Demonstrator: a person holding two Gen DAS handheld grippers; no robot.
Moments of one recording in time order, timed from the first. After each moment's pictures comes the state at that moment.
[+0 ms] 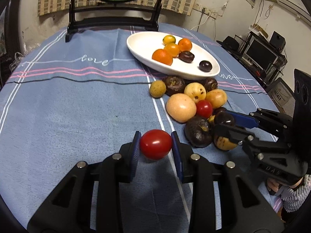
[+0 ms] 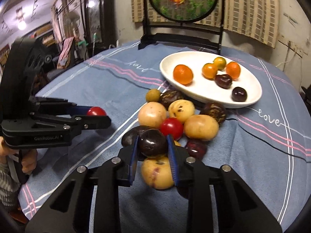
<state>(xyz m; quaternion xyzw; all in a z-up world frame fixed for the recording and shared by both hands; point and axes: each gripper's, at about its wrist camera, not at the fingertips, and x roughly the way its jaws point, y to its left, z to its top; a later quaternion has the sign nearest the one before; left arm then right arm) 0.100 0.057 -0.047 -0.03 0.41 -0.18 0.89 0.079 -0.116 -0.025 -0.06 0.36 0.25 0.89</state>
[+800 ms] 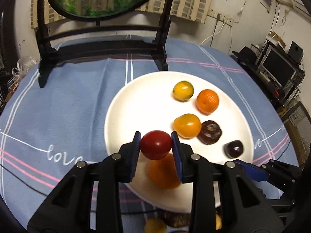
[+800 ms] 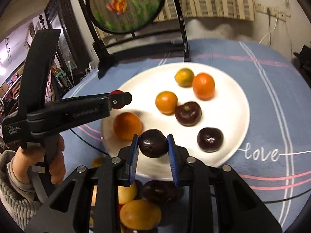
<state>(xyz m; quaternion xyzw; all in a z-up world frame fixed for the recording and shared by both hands) 0.301 -0.005 -0.021 -0.02 0.42 -0.14 0.90 0.220 -0.156 -0.010 0.06 0.40 0.20 0.89</state>
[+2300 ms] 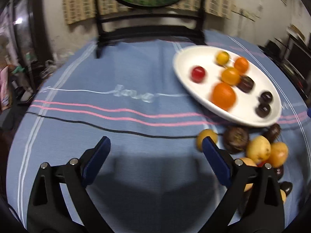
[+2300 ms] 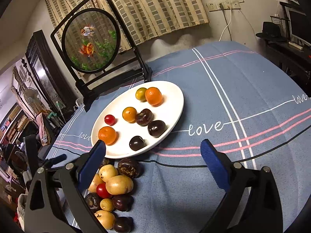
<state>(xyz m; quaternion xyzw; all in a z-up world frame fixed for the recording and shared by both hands) 0.197 0.073 -0.040 0.01 0.41 -0.01 0.91 0.146 -0.247 0.007 0.17 0.33 0.11 0.92</state>
